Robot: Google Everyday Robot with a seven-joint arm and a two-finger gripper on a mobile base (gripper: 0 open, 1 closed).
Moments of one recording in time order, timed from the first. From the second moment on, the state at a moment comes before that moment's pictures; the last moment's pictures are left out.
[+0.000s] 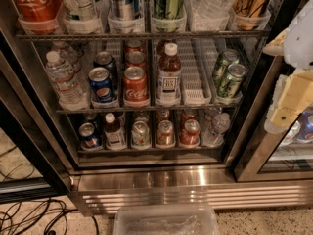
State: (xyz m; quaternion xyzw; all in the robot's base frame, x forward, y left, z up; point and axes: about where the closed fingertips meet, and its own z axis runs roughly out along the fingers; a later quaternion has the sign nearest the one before) arm 0.438 -0.217 0.976 -0.60 0.78 -0.03 0.16
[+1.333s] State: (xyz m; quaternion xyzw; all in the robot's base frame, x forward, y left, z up) arm 0.412 -0.151 0.878 -0.61 0.77 0.05 0.18
